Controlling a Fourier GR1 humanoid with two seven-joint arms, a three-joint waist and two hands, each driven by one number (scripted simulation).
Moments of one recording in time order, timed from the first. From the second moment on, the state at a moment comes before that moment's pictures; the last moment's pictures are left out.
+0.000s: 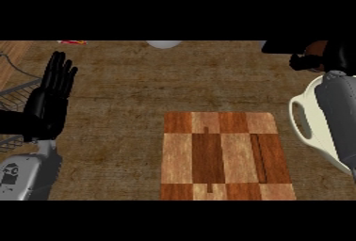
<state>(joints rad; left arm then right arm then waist) -0.27 0.27 0.03 -1.54 0.20 0.16 0.01 -0.84 -0.41 -0.16 -0.78 1.09 -0.33 0.48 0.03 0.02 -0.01</state>
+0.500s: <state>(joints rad) -0.30 0.25 0.00 -1.54 0.20 0.15 0.03 -1.01 -0.45 -0.14 -0.69 1.52 -0.37 1.11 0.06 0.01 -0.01</state>
